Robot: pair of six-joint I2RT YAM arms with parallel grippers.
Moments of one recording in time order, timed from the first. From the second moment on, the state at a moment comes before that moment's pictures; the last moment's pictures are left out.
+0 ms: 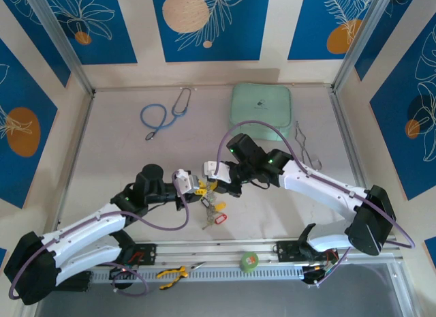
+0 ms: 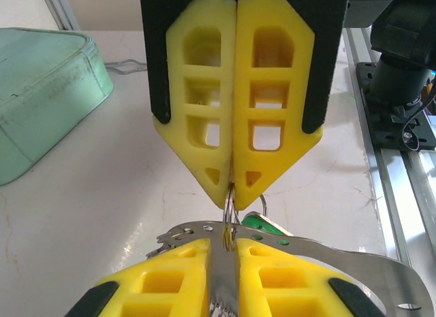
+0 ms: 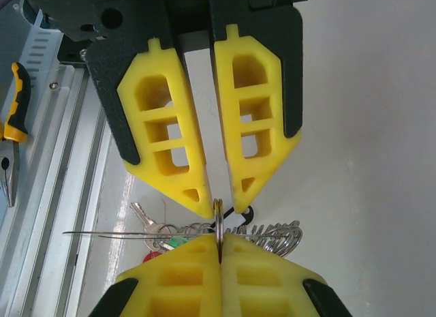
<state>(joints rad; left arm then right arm) -0.74 0.91 0.41 0.12 0.54 0.30 0.86 1.33 1.06 -0.65 -0.49 -0.61</state>
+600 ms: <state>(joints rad) -0.74 0.92 0.41 0.21 0.55 0.28 0.78 1.24 0.99 -0.53 -0.60 -0.52</state>
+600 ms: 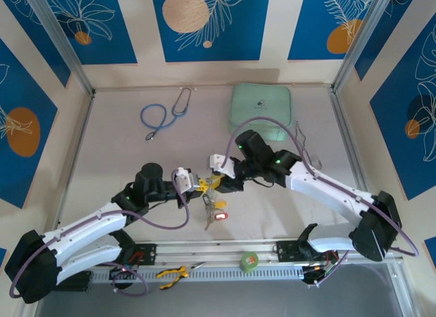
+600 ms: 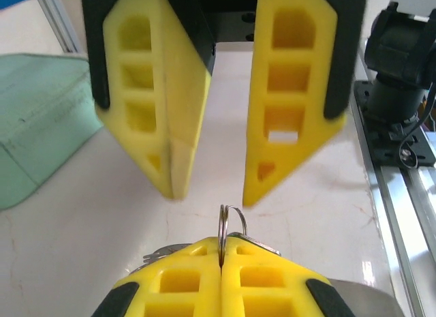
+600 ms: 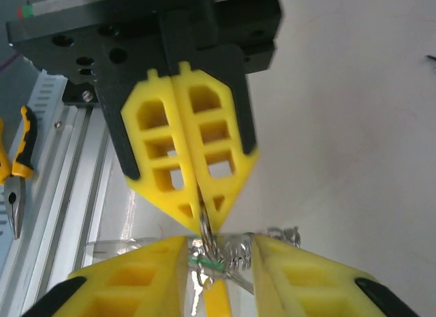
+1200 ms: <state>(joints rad) -0.74 0.94 0.32 0.45 0.55 0.18 0.74 1.19 0.84 -0.38 -0.63 -0.33</state>
